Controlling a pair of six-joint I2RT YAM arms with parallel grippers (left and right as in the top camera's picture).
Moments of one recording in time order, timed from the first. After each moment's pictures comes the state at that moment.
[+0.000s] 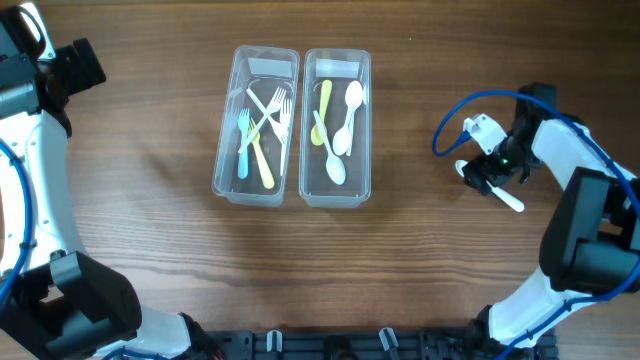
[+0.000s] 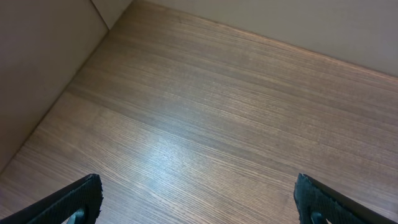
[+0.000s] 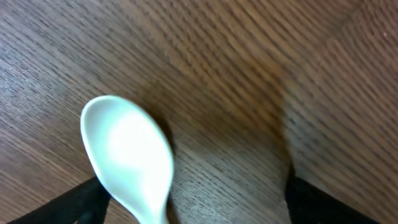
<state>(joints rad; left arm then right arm) 0.37 1.68 1.57 -0.62 -0.11 0.01 -0.22 1.90 1.13 -0.70 -0.07 -0.88</state>
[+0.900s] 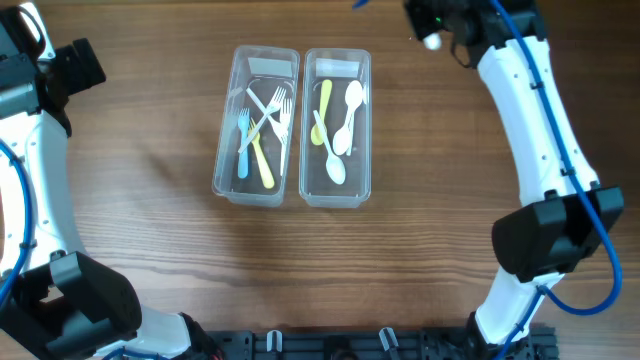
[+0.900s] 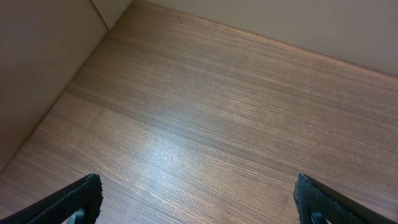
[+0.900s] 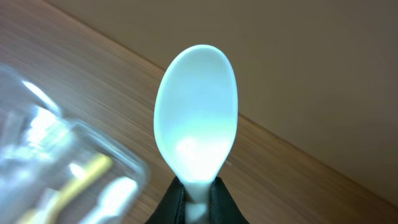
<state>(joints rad) 0.37 1.68 1.57 -0.62 -0.11 0.01 0.21 1.99 2.04 -0.74 -0.11 -0.34</state>
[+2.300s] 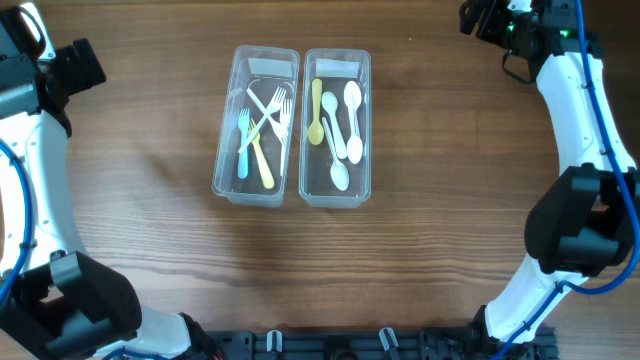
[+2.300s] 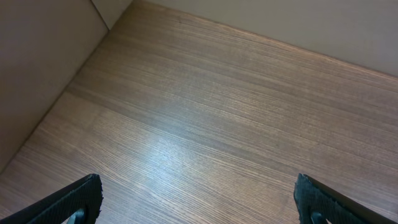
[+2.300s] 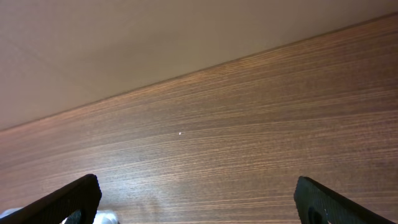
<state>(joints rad) 0.37 1.68 1.57 -0.62 -0.11 0.01 -0.11 1.99 1.76 -0.49 -0.23 0.23</state>
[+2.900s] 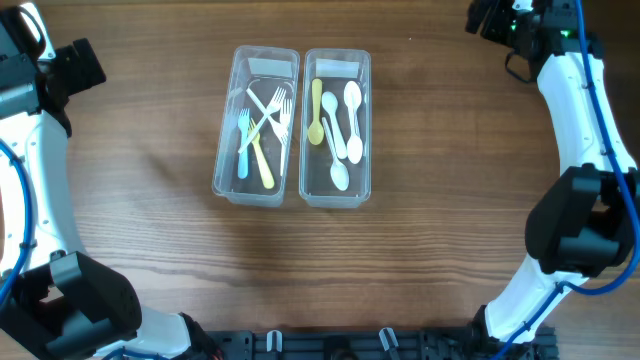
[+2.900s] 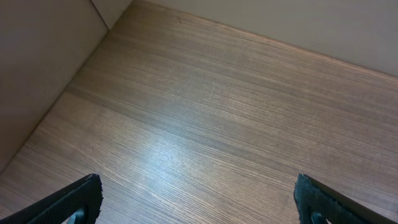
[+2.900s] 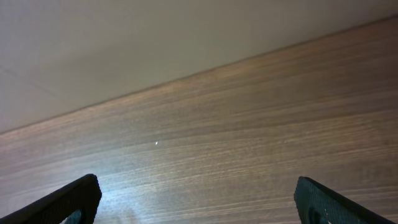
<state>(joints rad) 0.37 1.68 1.57 -0.62 -0.11 0.01 -0.11 1.99 1.76 -0.48 -0.12 0.21</state>
